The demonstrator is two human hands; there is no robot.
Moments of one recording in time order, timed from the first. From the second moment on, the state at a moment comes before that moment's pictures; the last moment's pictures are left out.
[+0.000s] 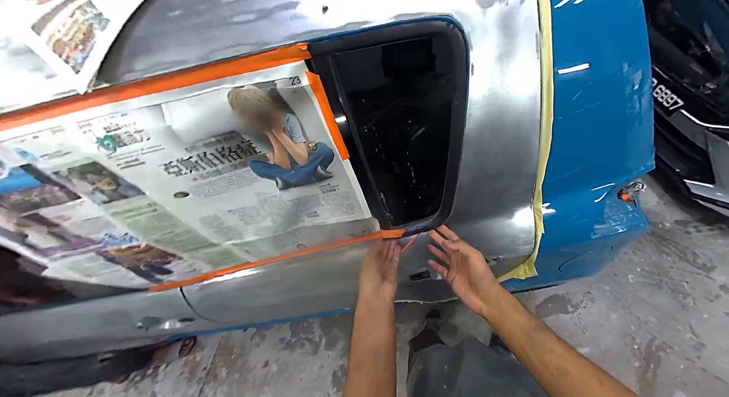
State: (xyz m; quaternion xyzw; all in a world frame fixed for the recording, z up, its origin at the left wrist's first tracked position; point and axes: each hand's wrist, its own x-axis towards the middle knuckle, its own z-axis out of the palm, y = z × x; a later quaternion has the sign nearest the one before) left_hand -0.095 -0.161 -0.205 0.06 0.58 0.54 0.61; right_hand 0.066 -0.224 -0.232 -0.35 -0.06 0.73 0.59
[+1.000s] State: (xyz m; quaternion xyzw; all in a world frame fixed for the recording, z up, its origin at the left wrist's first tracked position) left_hand -0.120 -0.135 -0.190 0.15 0.57 0.36 0.73; right_hand -0.076 -0.177 -0.272 -0.70 -0.04 0.21 0.68
